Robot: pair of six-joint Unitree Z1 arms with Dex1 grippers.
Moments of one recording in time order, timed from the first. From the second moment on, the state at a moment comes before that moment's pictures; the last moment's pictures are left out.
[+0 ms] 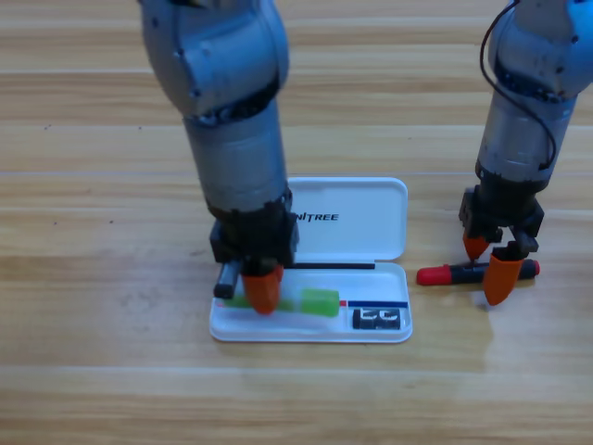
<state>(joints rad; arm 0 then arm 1) -0.89 2.15 -1.73 1.08 -0.05 0.80 0.60 2.27 -1.75 1.14 0.11 -1.04</state>
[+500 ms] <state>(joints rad) -0.89 2.19 -1.78 1.09 -0.05 0.78 0.60 2.29 -1.76 1.12 0.14 -1.05</state>
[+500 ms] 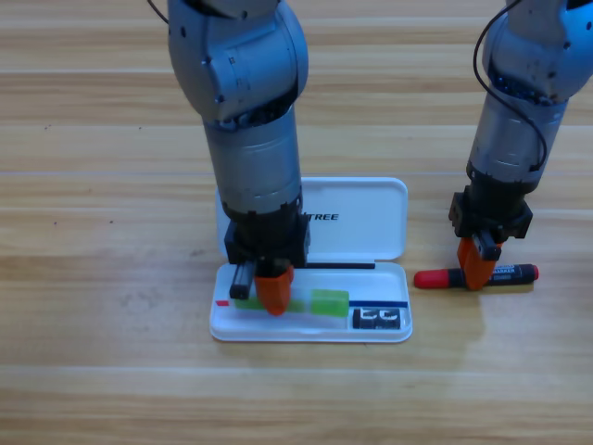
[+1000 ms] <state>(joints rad) -0.88 2.22 -1.78 1.09 -0.05 0.77 0.61 2.13 -1.70 1.12 0.08 -0.90</state>
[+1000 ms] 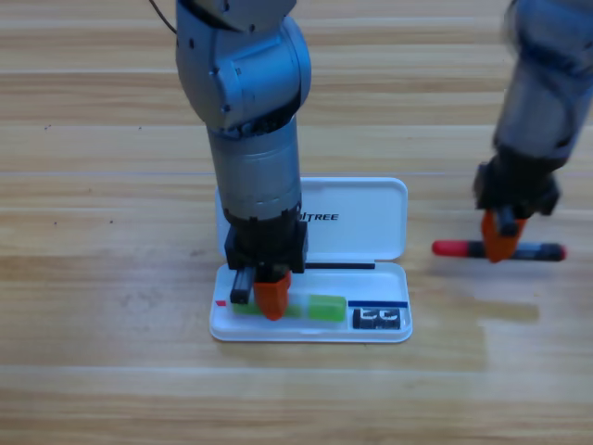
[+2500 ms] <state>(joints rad) -0.86 2.25 -1.79 1.09 -0.06 0.72 0.69 1.94 -1.64 1.13 0.10 -0.86</state>
